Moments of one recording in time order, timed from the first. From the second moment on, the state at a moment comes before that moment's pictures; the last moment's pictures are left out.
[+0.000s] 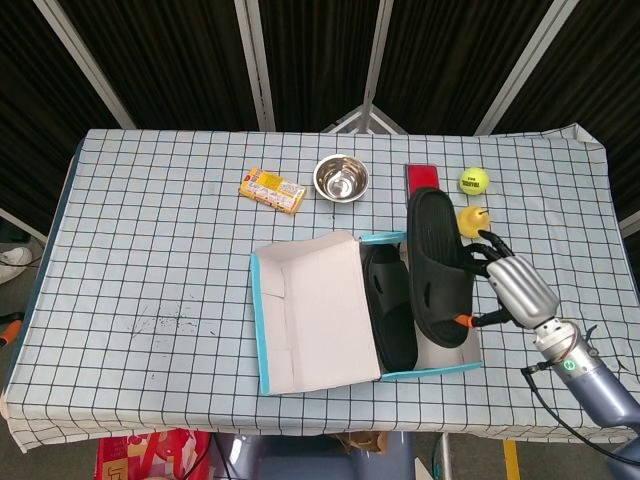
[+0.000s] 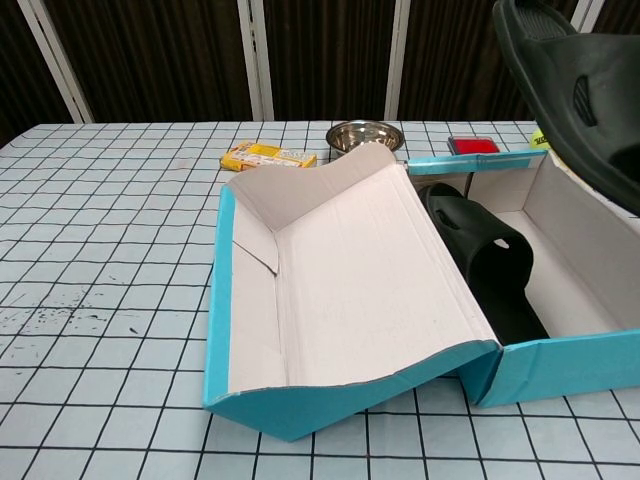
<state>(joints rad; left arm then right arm) -0.13 -1.10 -0.13 -1.43 1.27 1.29 -0.15 0.46 -0.90 0.17 -1.75 -1.59 1.07 0.42</state>
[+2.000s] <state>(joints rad) -0.13 -1.10 -0.13 -1.44 1.26 1.31 -0.14 0.75 -0.79 0.19 -1.76 -1.48 0.35 0.84</state>
